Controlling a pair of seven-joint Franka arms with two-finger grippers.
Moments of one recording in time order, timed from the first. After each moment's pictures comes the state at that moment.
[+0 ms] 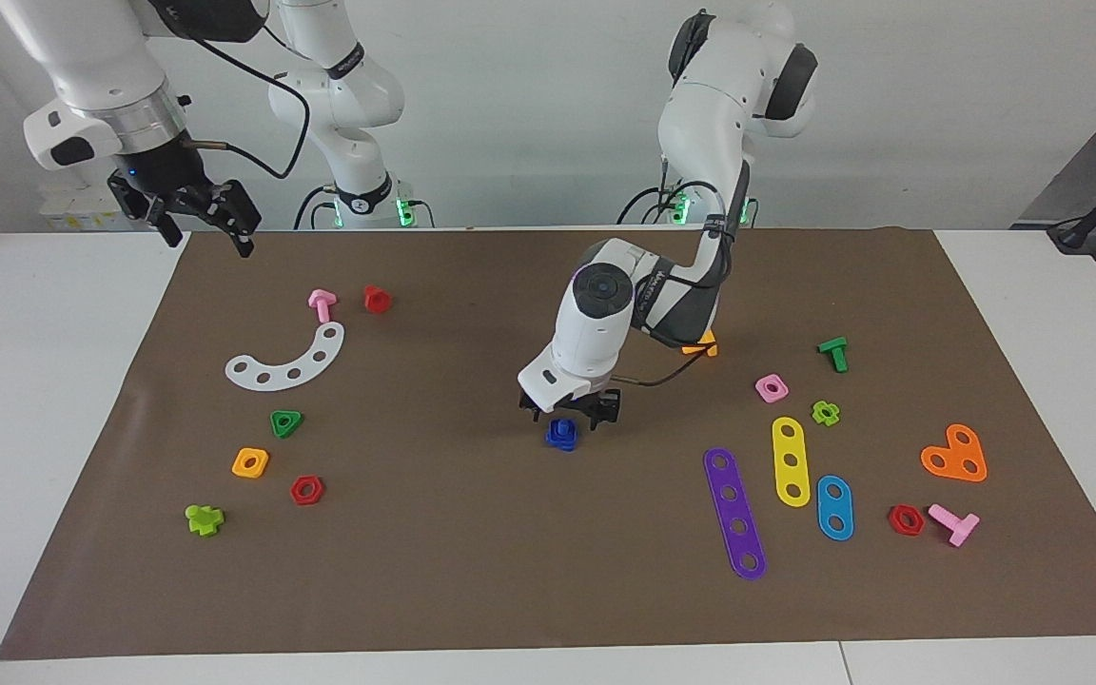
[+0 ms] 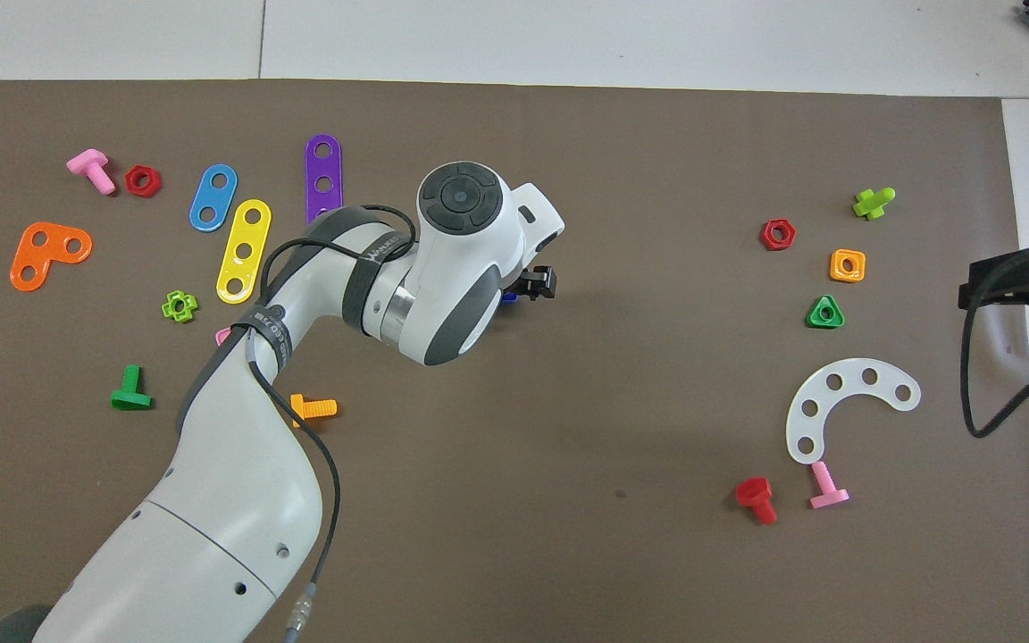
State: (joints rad) left arm -0.53 0.65 -0.11 -1.40 -0.03 2.09 -0.39; right arm 0.01 -0.05 -0.05 -1.60 -0.02 1.55 0.16
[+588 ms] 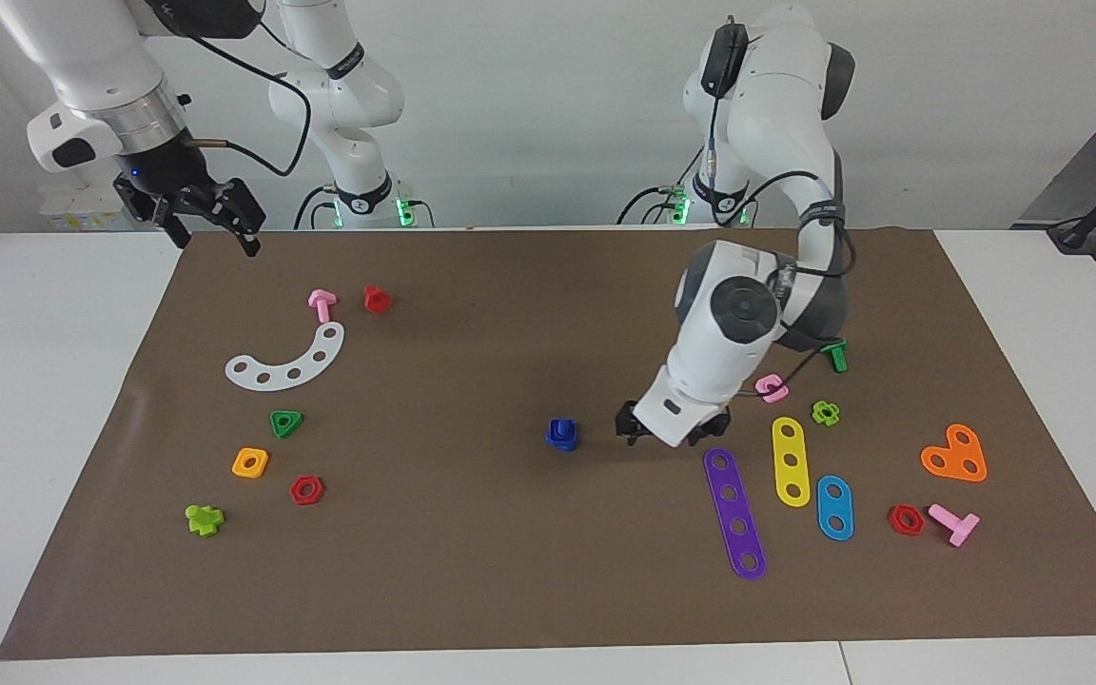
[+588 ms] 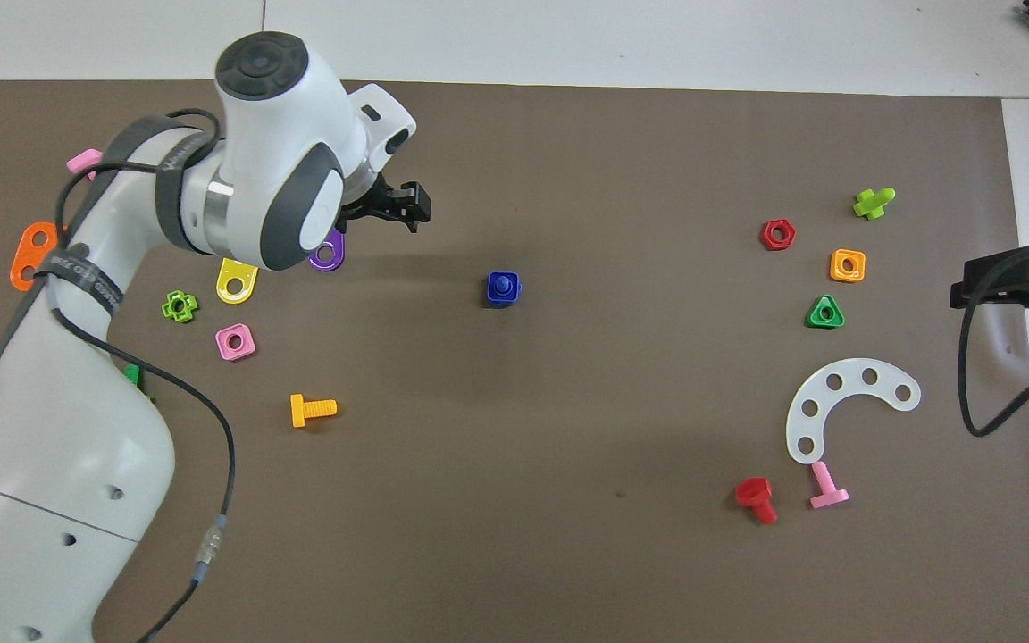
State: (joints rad) left arm -0.28 0.63 -0.10 -1.25 -0.03 1.86 -0.27; right arm 0.00 -0.05 -0.05 -1.60 0.02 1.55 0.16
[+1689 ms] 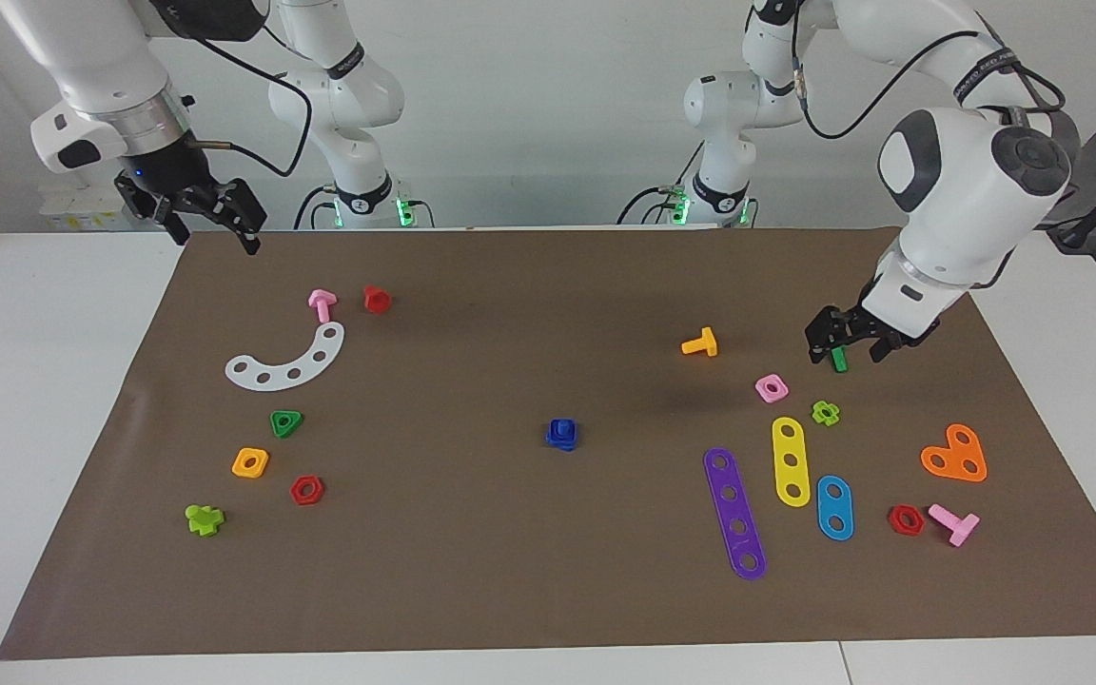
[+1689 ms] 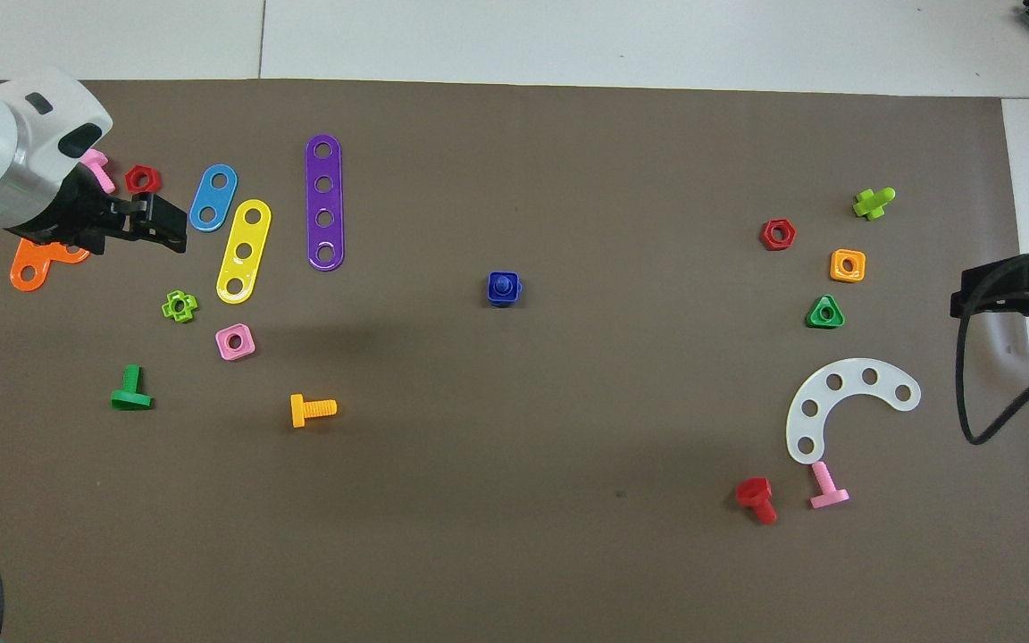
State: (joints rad) left arm -0.01 0.19 -0.10 -1.55 -0.02 1.71 -0.05; right arm 0.01 -0.05 -0.04 -1.60 -0.01 1.53 0.16
